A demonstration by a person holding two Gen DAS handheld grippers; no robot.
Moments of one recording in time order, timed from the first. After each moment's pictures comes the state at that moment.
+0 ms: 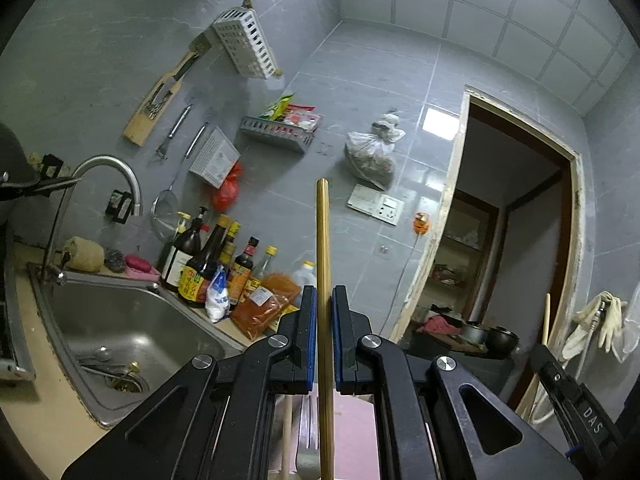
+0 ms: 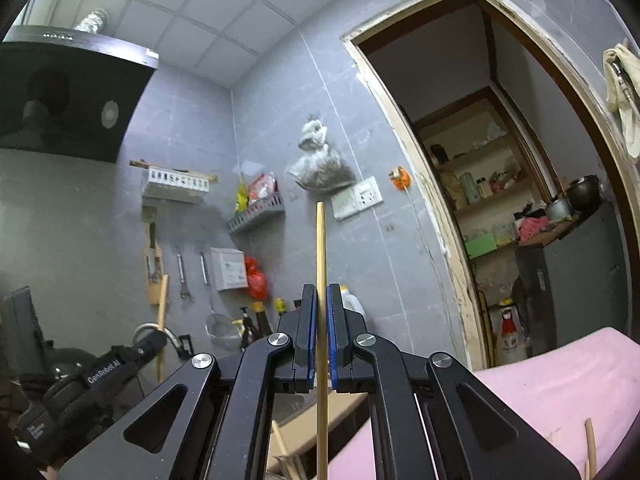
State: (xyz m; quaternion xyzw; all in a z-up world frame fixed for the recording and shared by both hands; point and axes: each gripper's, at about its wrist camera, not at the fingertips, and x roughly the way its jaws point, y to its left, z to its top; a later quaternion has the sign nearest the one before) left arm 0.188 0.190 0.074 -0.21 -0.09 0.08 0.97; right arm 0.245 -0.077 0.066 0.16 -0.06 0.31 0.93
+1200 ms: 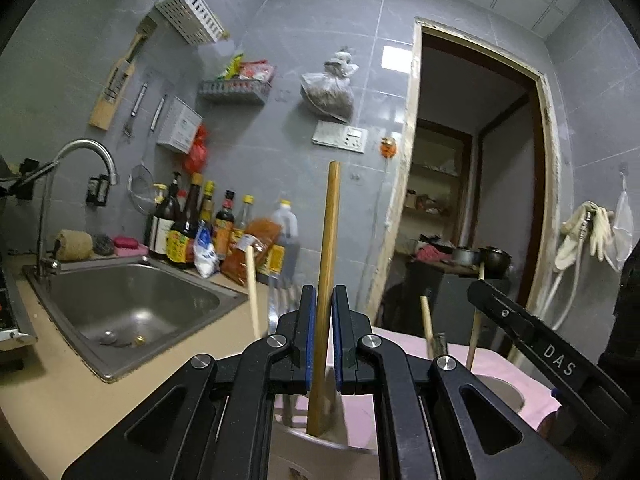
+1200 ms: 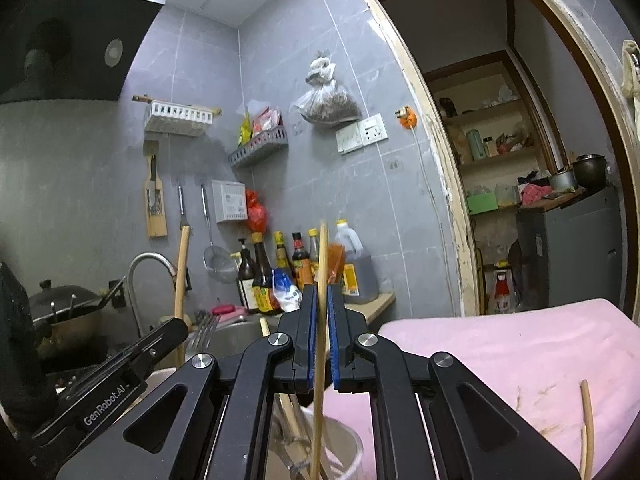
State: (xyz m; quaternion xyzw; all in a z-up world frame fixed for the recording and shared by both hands) left arm 0.187 0.135 0.023 -0.12 0.01 0.03 0.99; right arm 0.242 -0.059 0.032 0.09 0.03 0.33 0.94
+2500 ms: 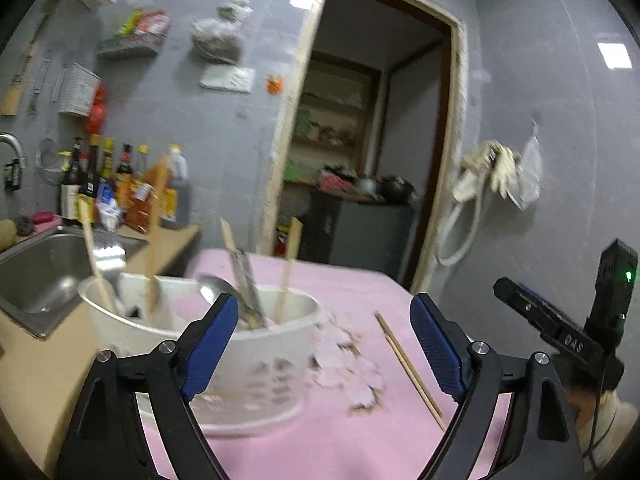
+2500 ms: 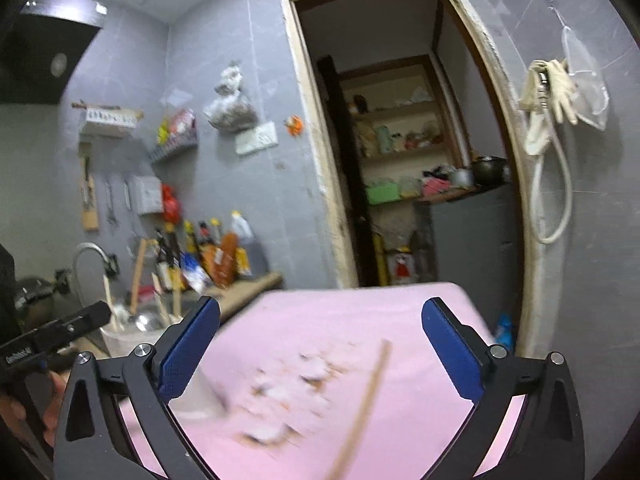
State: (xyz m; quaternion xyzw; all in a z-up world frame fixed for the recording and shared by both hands) left arm 0.152 0.041 0.043 -0.08 0.13 -0.15 0.98; right arm 0.170 -0.237 0.037 0.07 0.08 0.17 0.98
